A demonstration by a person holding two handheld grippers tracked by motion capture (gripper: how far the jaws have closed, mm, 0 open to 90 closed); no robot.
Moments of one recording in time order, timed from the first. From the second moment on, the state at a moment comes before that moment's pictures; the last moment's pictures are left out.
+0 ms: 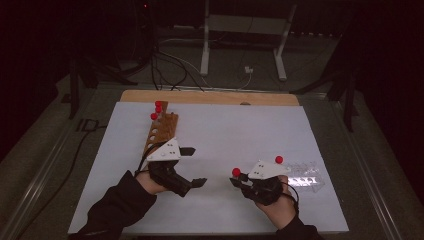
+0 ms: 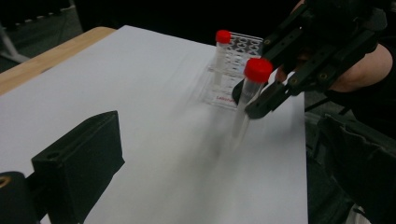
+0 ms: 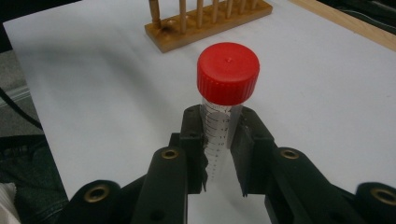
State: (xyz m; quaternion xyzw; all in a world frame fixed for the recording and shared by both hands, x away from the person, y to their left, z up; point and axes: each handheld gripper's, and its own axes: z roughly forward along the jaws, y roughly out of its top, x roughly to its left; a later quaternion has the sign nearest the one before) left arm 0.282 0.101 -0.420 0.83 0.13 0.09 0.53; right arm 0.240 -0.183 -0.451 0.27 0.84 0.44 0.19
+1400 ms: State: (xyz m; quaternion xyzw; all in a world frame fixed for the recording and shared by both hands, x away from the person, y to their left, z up) left arm 0.285 0.032 -0.434 0.84 0.05 0.06 0.54; right arm 0.238 -0.178 -0.454 0.26 0.84 0.45 0.17
